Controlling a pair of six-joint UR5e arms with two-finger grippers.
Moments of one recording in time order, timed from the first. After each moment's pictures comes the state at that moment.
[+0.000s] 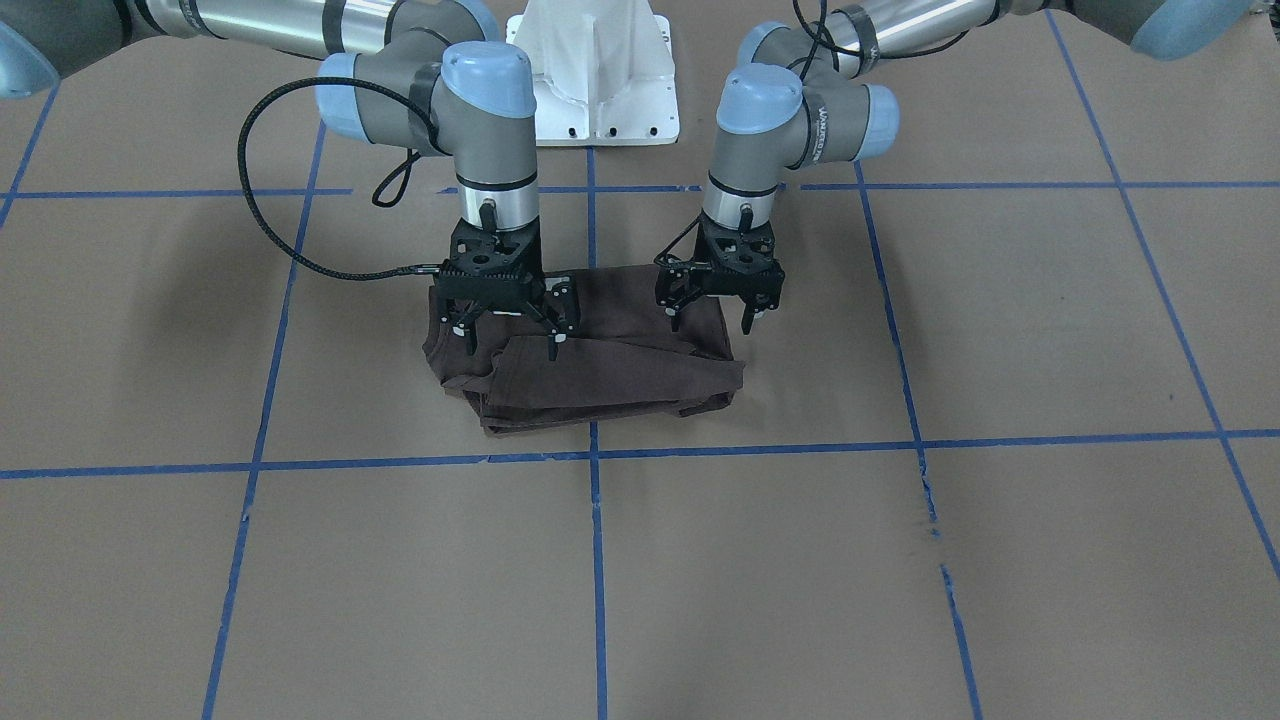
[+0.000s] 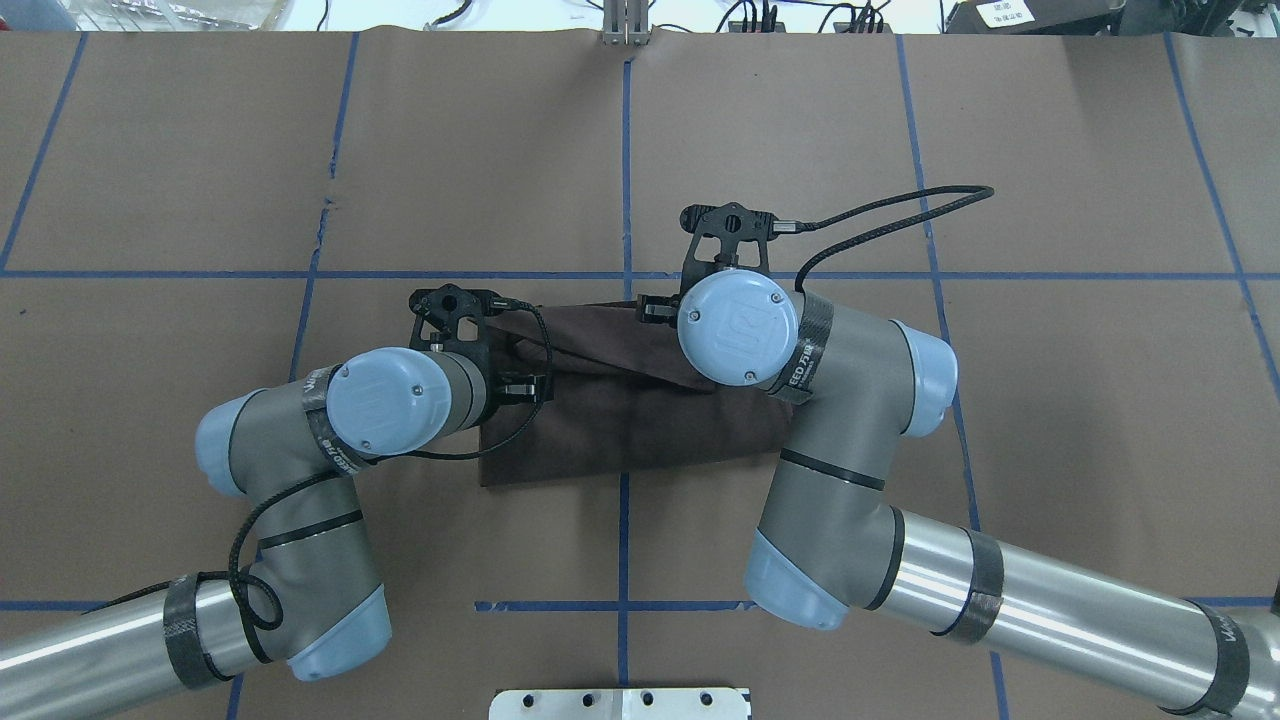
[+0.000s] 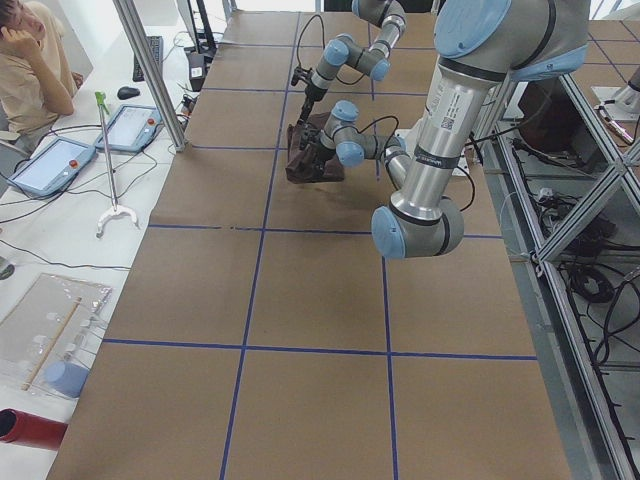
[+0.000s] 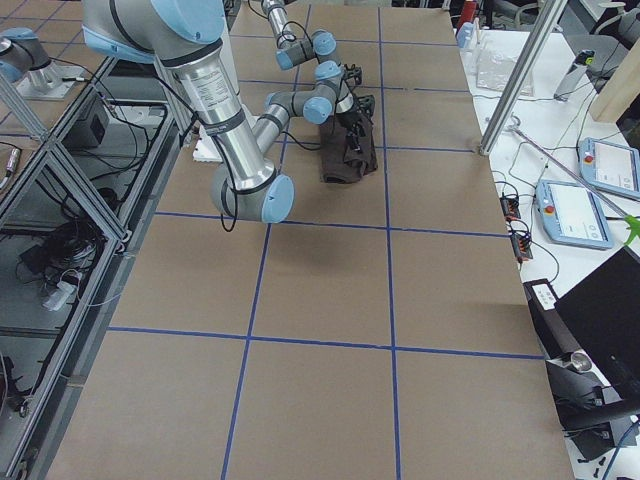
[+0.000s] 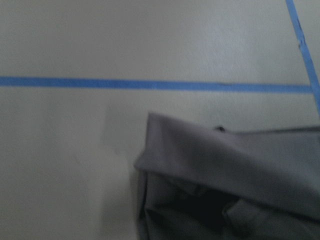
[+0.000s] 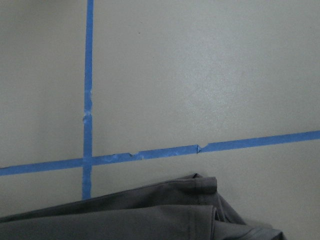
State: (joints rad) left arm -0.42 -2.07 -1.65 -1.92 -1.52 -1.26; right arm 0.47 -0.91 1.66 -1.48 1.44 1.37
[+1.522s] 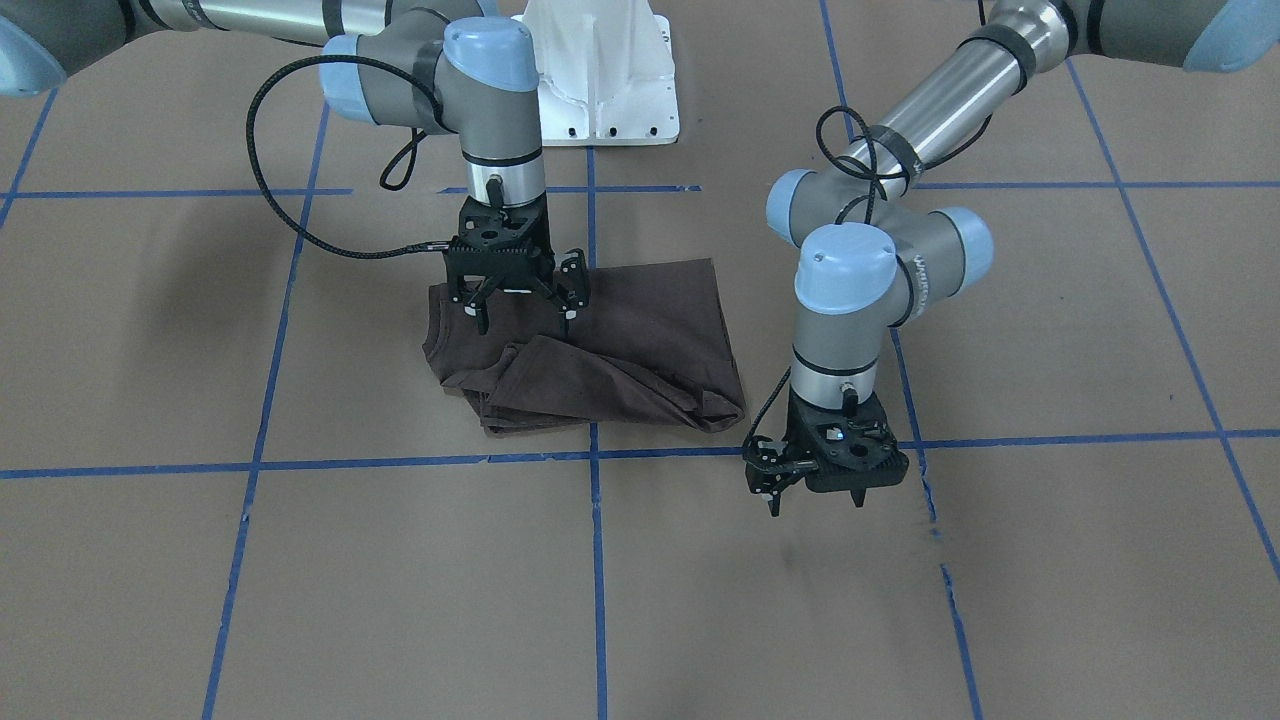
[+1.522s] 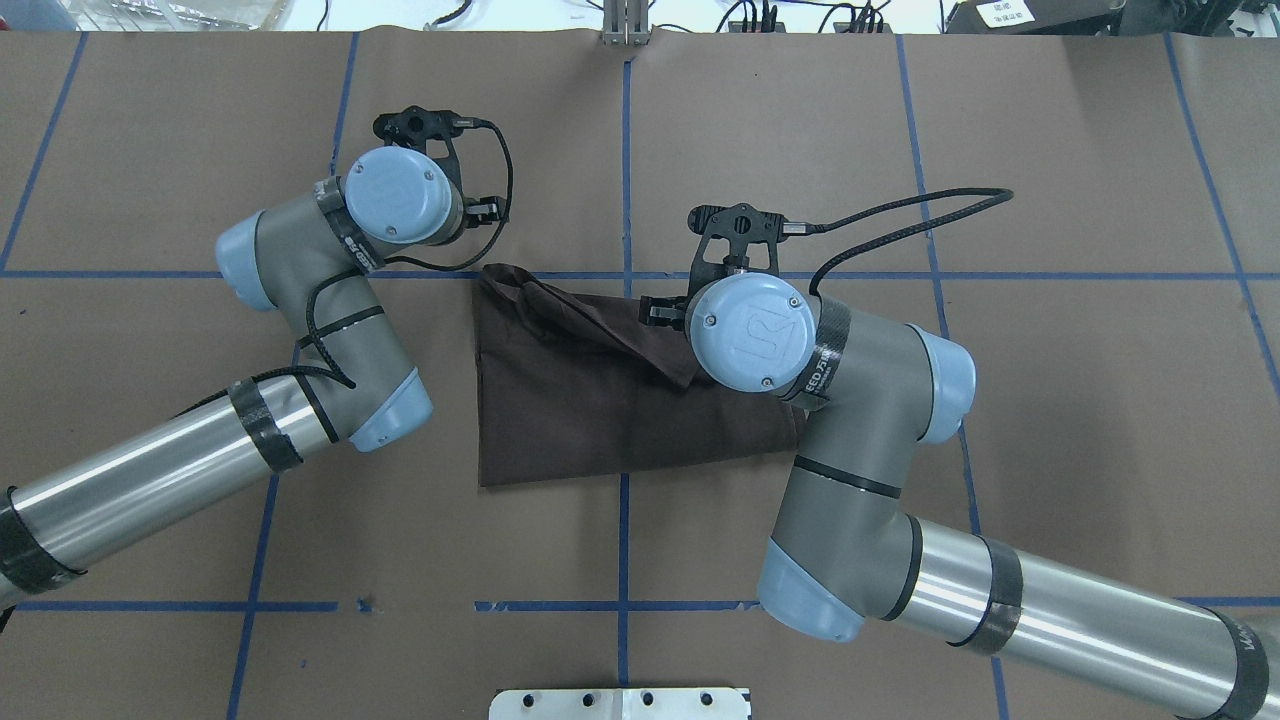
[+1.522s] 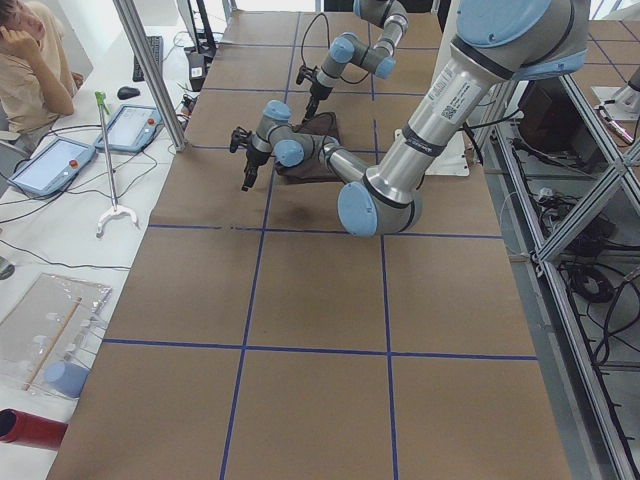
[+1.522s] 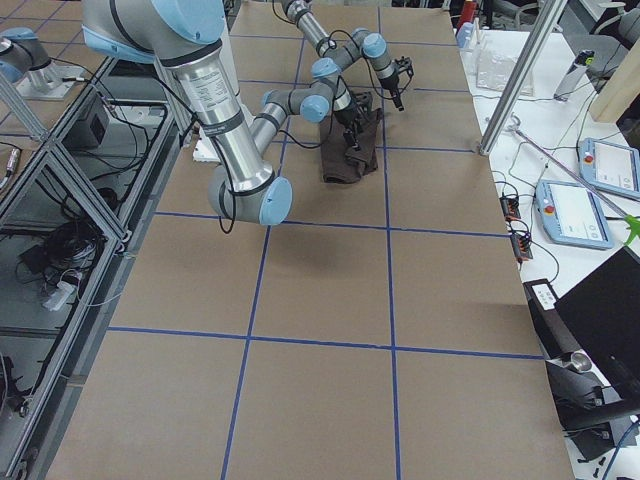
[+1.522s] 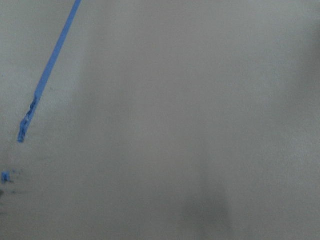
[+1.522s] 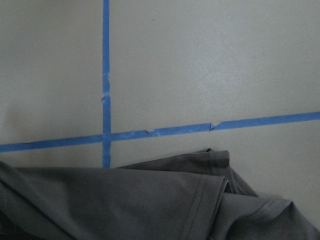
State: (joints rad) left arm -0.78 -2.28 -1.28 -2.01 -1.68 -1.02; right arm 0.42 -0.92 1.70 -1.49 1.42 1.38
